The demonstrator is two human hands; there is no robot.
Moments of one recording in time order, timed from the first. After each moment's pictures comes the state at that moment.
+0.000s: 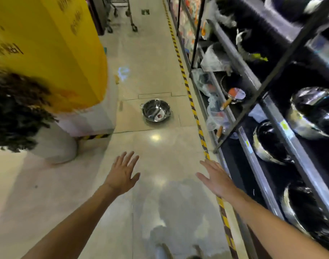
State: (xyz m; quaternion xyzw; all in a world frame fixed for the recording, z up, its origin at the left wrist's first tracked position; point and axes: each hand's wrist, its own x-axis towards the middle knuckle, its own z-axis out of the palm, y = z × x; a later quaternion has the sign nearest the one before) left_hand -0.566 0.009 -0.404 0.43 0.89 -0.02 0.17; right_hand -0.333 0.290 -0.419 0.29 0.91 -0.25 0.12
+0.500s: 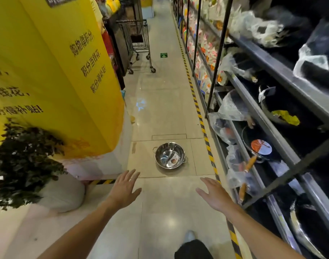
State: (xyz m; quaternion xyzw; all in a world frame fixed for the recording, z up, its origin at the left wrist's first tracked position) left_hand -0.812 0.152 -0.376 0.37 0.91 -0.01 0.17; right_hand -0.598 0.454 -0.407 0.27 0.91 -0.30 0.12
